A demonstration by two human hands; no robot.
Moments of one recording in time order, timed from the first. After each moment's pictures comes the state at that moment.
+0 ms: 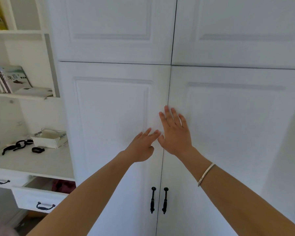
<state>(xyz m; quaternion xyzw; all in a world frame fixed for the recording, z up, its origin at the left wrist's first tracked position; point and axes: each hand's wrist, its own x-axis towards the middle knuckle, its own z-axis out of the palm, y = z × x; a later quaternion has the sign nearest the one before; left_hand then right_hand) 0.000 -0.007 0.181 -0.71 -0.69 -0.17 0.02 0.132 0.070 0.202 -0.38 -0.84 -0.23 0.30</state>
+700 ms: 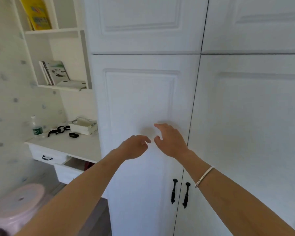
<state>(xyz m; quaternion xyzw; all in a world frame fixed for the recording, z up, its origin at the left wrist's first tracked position) -0.061 -0.077 0.161 -0.54 -0.80 -0.24 -0.09 0.075 0.025 0.175 -0.24 -0.93 0.08 0.26</state>
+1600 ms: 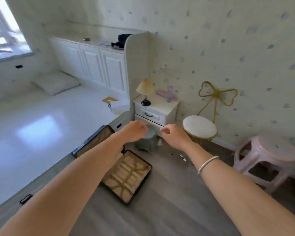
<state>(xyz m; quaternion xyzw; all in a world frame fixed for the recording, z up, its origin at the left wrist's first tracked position) 0.259 -0.674 0.035 0.38 -0.87 -0.31 0.01 0.124 -0.544 0.036 0.47 -0.81 0.25 -0.23</state>
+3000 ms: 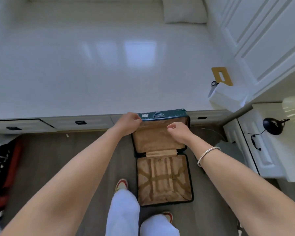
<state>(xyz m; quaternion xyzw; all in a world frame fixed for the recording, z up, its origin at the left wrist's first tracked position) 0.419 -1.071 -0.184 0.75 -0.49 -0.43 0.15 0.211 -1.115 -0.201 0.61 -0.63 -0.02 -0.48</state>
